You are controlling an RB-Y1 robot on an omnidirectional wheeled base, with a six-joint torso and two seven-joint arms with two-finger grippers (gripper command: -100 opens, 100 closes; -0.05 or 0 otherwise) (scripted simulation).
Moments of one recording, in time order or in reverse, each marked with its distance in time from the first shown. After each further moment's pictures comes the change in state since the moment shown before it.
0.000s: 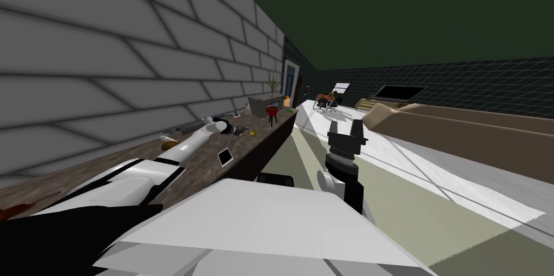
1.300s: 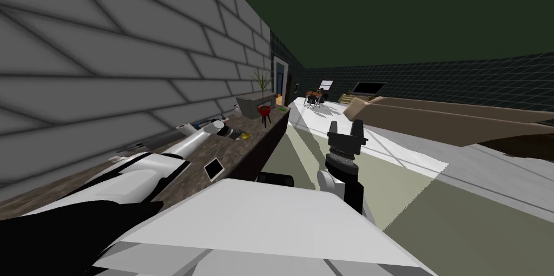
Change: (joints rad) left arm -0.086 -0.005 -0.023 0.269 0.131 0.157 -0.129; right arm 0.000 0.000 0.000 0.000 0.000 0.000 0.000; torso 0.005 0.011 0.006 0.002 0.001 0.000
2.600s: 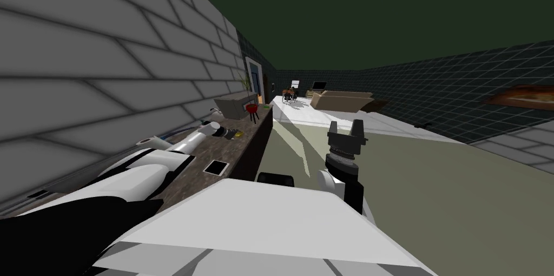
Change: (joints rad) left arm -0.071 -0.019 0.047 0.278 -0.077 -0.139 0.106; right arm 0.001 0.000 0.000 0.000 0.000 0.000 0.000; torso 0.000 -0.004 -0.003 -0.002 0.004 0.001
